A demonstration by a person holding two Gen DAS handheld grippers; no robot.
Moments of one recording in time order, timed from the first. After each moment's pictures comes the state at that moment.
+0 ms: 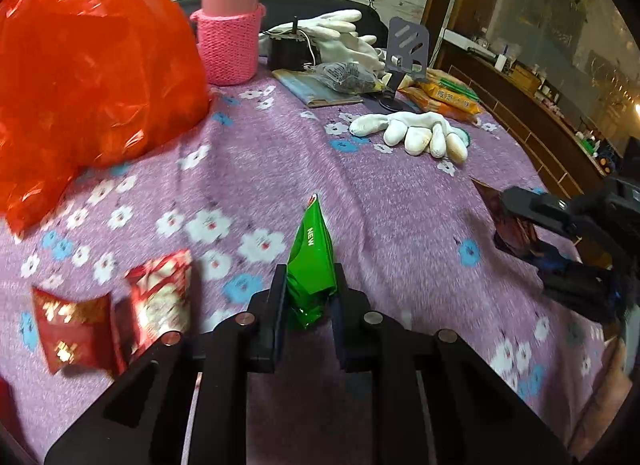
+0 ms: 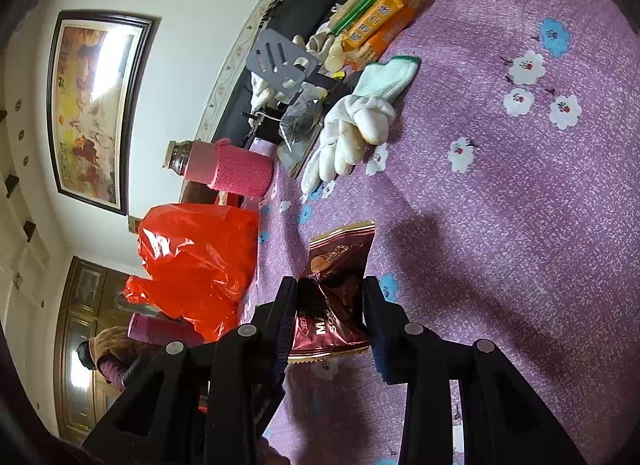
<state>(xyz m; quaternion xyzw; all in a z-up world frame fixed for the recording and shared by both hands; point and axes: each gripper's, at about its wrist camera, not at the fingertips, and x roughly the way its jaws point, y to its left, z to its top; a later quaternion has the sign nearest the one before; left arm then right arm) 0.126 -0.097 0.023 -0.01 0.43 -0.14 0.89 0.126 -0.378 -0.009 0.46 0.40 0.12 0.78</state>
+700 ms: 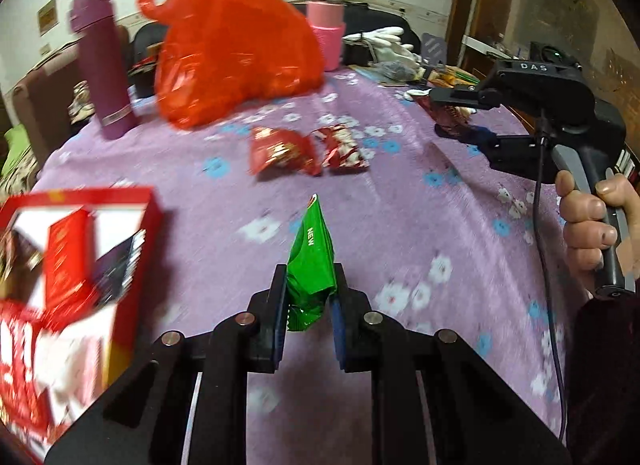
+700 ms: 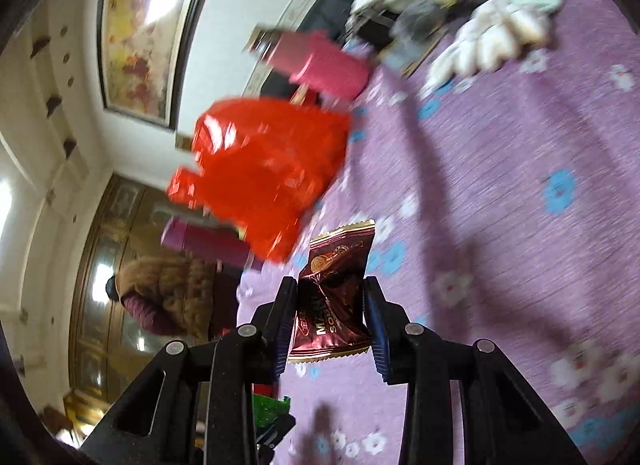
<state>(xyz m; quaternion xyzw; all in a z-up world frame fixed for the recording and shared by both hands) -0.036 0.015 0.048 0.00 0.42 -0.07 0.91 0.124 -0.264 0.008 0.39 0.44 0.29 0.75</state>
